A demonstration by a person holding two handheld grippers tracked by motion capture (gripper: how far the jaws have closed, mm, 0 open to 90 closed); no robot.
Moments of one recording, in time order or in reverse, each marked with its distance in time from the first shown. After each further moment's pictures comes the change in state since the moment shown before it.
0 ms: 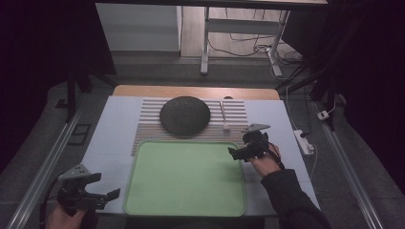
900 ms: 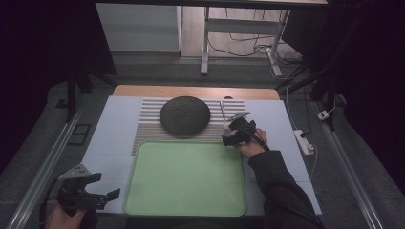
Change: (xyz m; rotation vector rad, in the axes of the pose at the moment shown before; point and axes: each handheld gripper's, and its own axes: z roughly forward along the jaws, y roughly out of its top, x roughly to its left) left arm 0.000 0.000 0.000 0.000 -0.003 0.001; right arm -0.011 0.035 0.065 0.092 -0.110 -0.112
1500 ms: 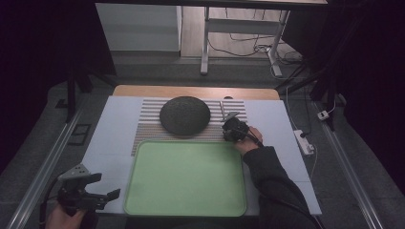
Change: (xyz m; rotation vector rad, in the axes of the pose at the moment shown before) left arm 0.000 0.000 0.000 0.001 -0.003 0.001; right arm 0.009 0.010 0.019 0.031 -0.046 -0.144
